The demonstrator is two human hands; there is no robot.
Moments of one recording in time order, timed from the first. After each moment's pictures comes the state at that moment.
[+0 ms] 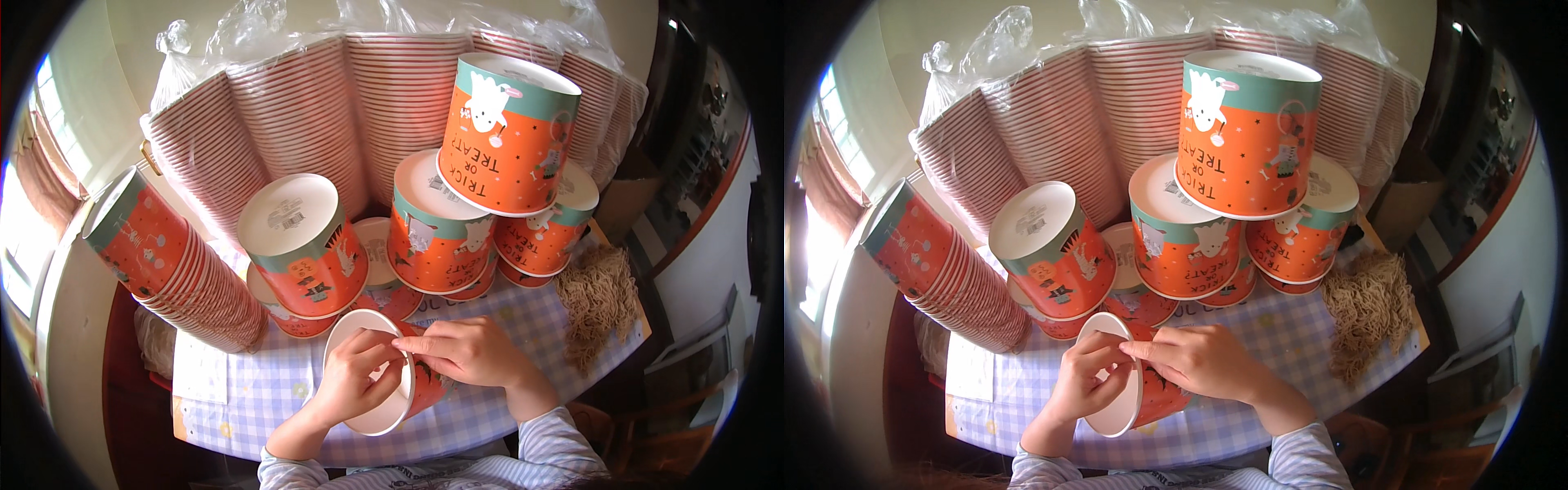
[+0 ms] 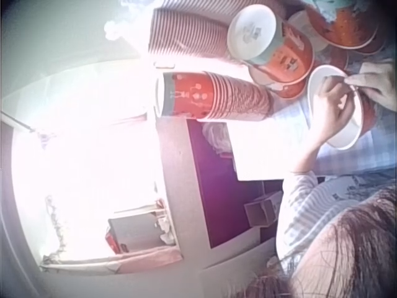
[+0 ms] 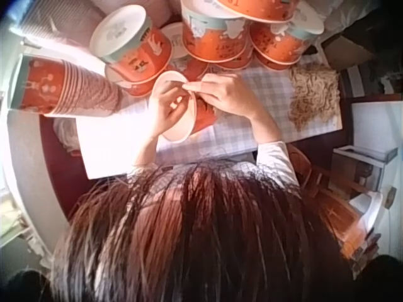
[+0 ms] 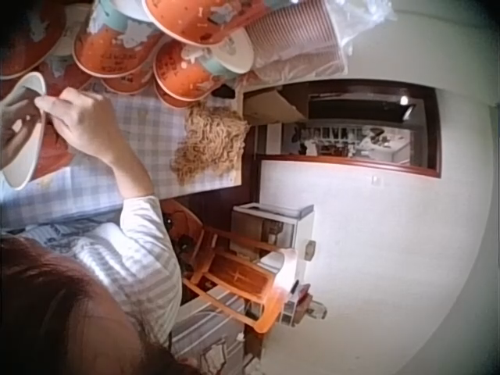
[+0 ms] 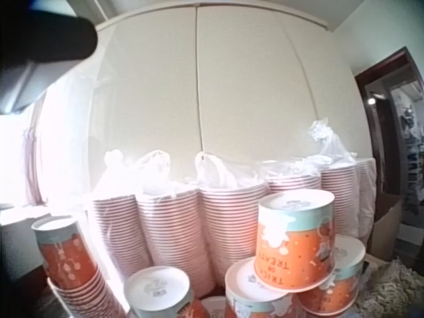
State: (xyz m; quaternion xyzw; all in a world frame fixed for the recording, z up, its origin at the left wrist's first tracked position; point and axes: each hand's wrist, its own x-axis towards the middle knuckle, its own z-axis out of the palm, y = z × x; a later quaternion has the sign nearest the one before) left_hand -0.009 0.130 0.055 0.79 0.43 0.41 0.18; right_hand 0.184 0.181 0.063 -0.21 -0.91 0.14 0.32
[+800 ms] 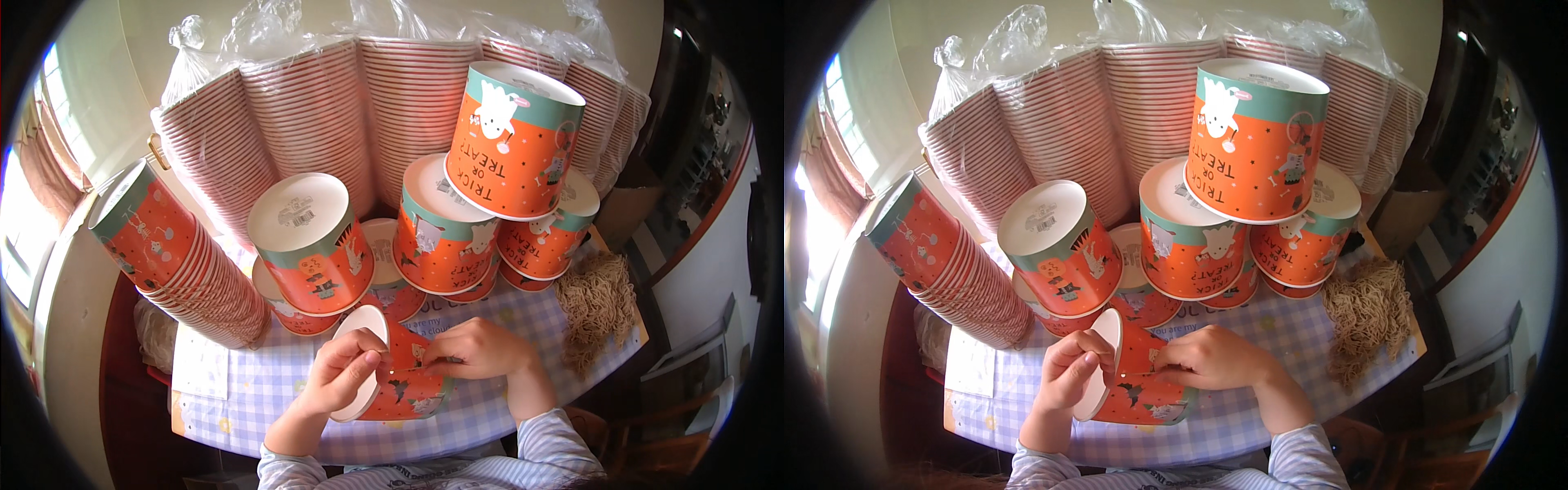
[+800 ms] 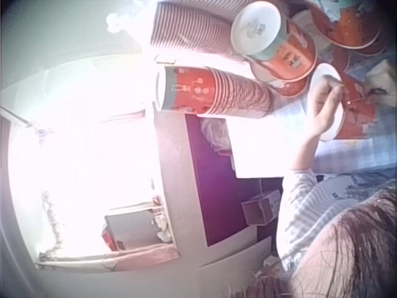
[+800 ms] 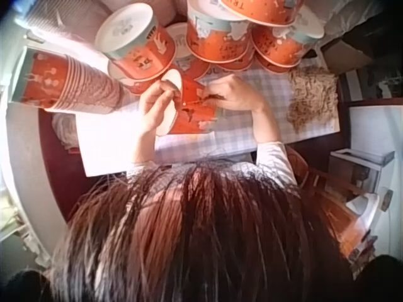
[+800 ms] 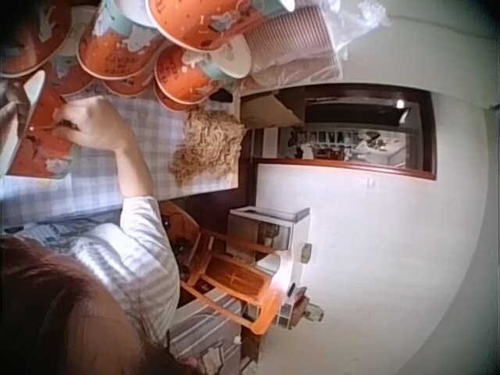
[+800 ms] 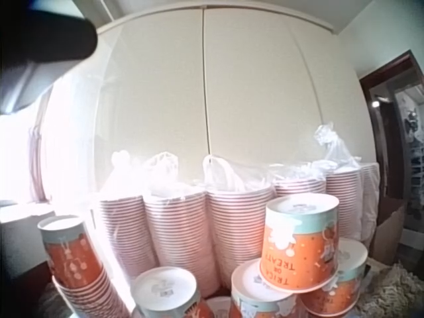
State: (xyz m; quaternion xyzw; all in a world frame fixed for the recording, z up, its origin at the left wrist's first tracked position) left_hand -0.024 0.122 0.052 0.59 0.26 0.56 0.53; right_hand 0.192 0.193 0.060 -0.13 -0.92 0.28 0.23
